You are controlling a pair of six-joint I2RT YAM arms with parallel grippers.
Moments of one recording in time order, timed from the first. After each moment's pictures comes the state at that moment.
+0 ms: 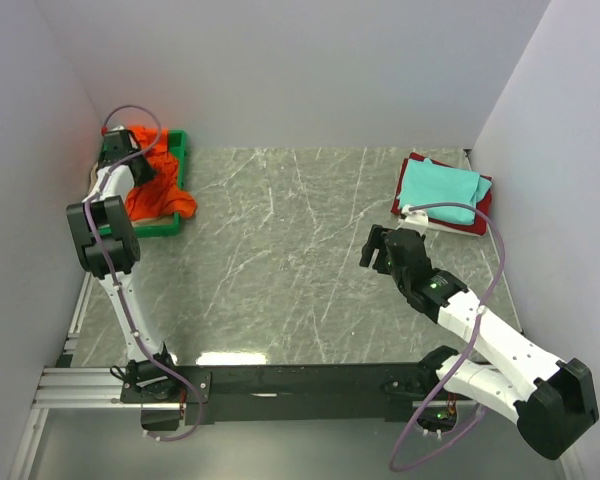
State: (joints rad) left arm 0.25 2.24 1.82 -0.28 0.03 -0.36; right arm 0.54 0.94 0.63 -0.28 0.40 0.54
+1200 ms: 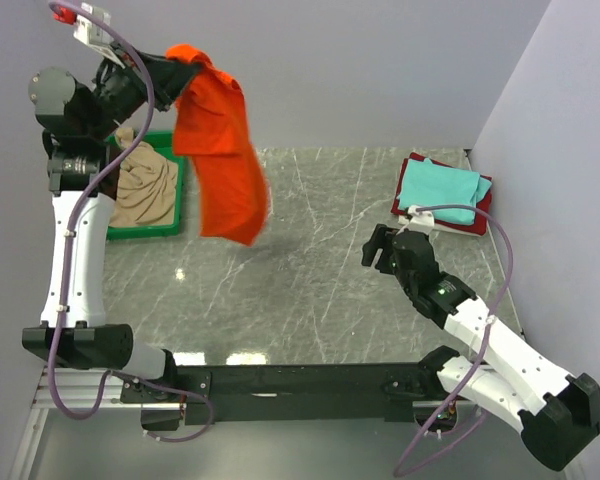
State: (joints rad) left arm 0.00 1.44 1.87 -0.01 0.73 -0.53; right arm 0.54 0.87 0.64 -0.28 0.37 0.54
